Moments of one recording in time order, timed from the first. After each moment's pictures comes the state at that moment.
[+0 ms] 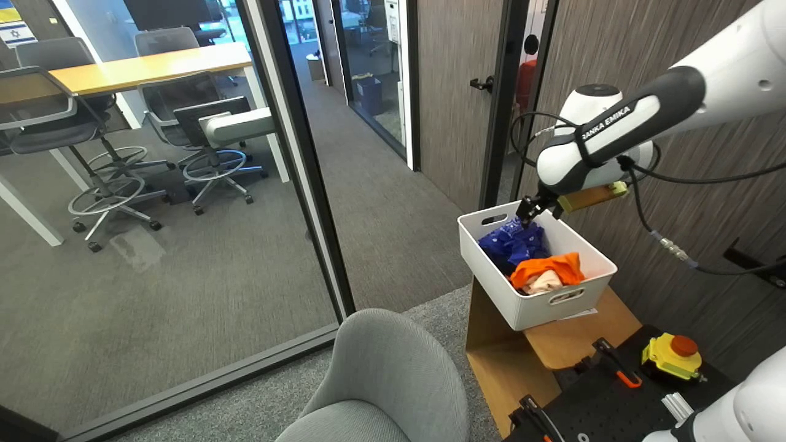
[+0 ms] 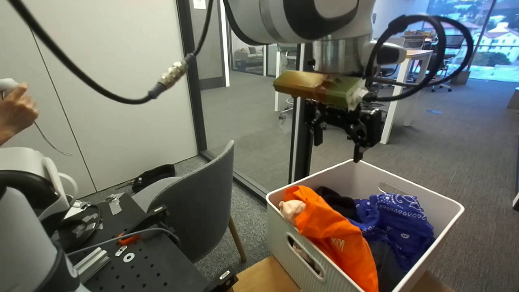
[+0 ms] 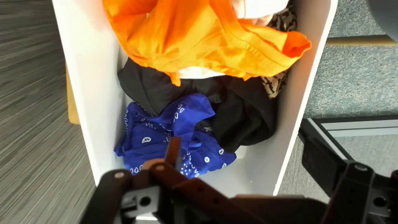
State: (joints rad) arm -0.11 -0.02 -0.18 -2.49 -0.06 2.63 -0.09
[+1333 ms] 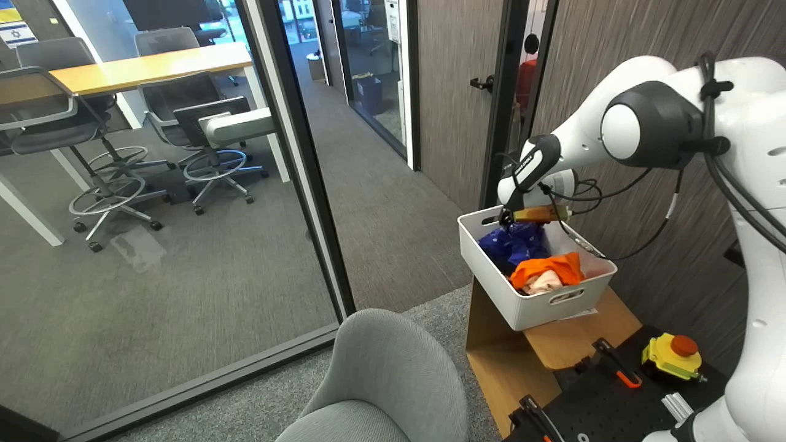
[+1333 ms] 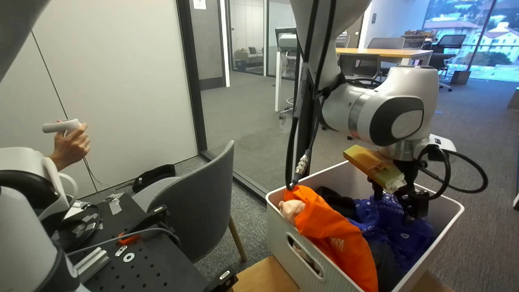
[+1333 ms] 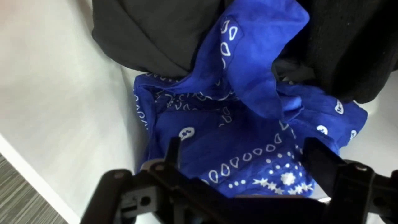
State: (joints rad) arm -0.20 0.74 -0.18 -1.84 0.07 2.69 0.19
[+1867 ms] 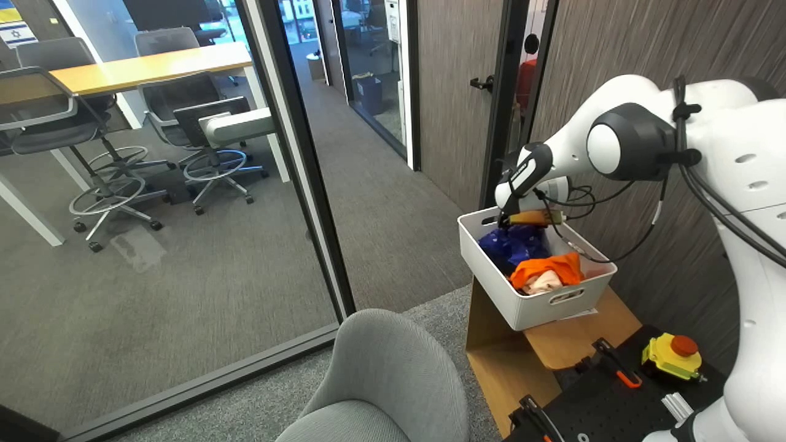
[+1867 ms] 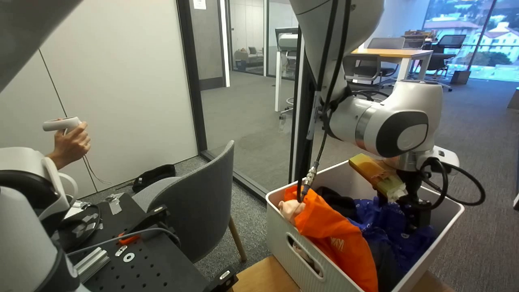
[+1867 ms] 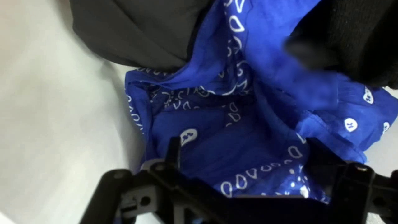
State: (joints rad) arm -0.21 0.85 -0.18 -1.73 0.08 2.66 0.24
